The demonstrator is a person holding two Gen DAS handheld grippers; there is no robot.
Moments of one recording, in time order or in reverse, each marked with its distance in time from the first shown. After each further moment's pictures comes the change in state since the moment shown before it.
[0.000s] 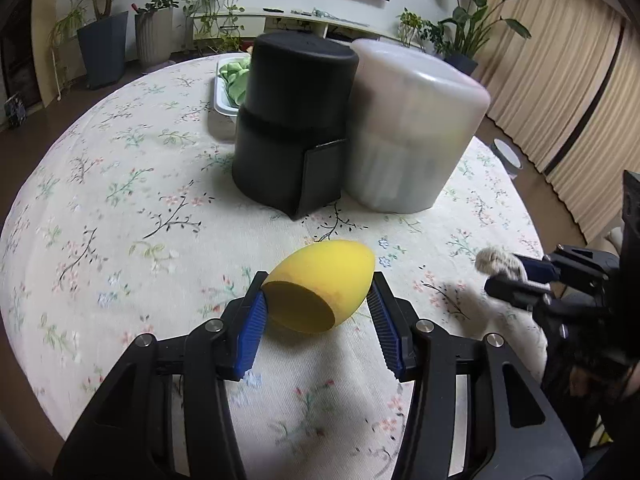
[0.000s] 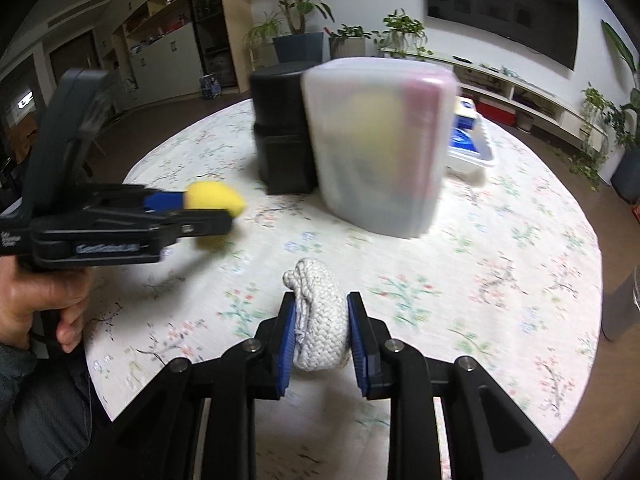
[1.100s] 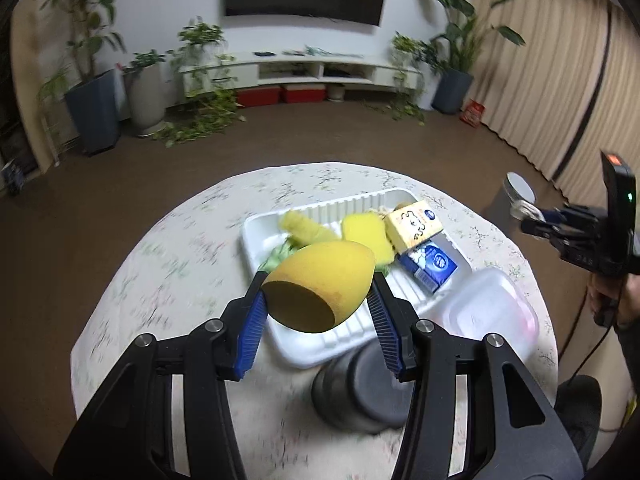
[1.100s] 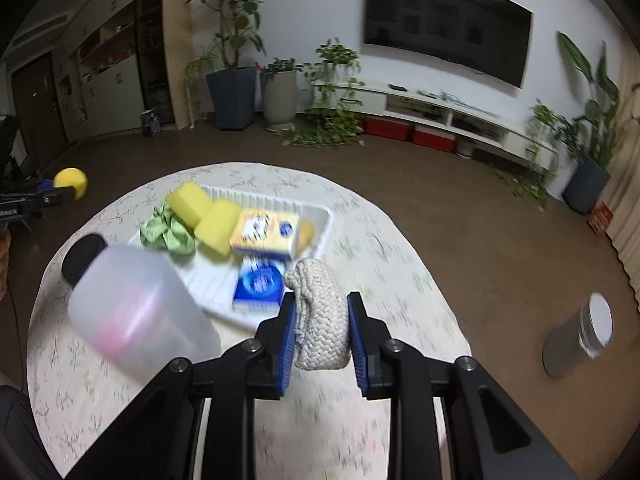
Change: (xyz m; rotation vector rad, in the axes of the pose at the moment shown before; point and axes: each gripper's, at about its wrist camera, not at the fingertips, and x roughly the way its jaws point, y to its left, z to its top) left arm 0.012 0.038 0.213 0.139 -0.069 0.033; right arm 0.003 -0.175 0.170 0.017 -0.079 -0.153
